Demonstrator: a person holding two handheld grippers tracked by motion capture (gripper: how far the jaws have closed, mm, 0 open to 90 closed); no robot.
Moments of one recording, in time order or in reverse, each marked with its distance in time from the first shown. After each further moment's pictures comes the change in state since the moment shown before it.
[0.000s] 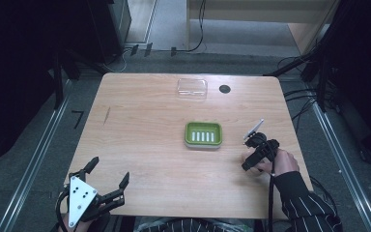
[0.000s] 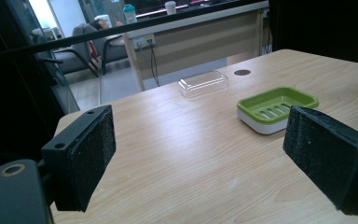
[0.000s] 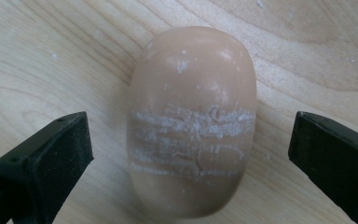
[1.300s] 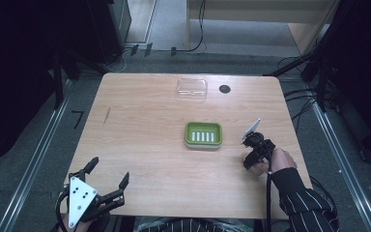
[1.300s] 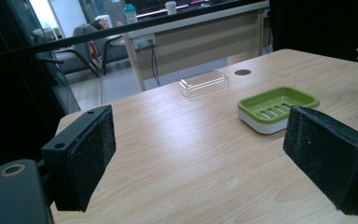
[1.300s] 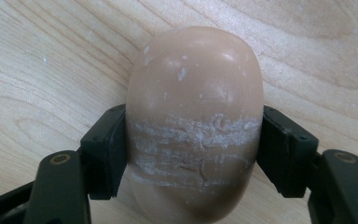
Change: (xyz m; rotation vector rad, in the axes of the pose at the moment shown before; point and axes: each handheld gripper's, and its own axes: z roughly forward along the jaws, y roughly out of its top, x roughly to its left) left arm 0.000 0.000 0.000 -0.001 0.003 0.003; right arm 0.002 0.006 0.004 0.045 0.003 0.003
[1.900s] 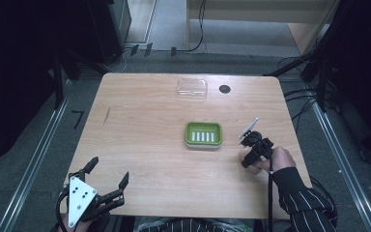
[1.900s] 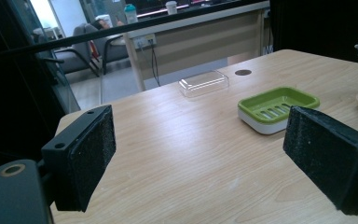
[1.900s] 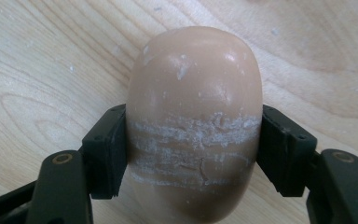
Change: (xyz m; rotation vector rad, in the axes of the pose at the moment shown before) left arm 0.001 0.000 0.000 0.002 -0.002 -0.003; right arm 0.006 0.003 -0.007 -0.044 -0.003 -0.072
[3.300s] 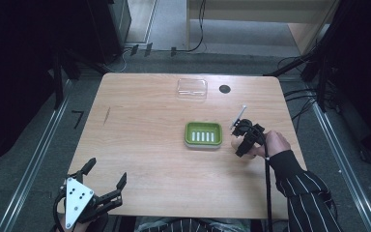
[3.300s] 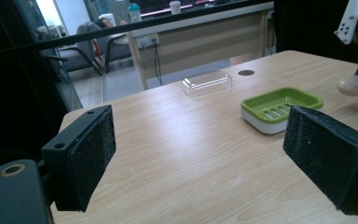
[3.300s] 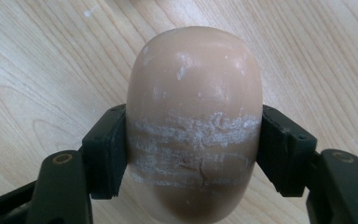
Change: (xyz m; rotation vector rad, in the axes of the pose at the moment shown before) left arm 0.003 -0.002 -0.004 -0.001 0.015 -0.014; right arm 0.006 0.040 -0.027 -0.025 -0.025 -0.196
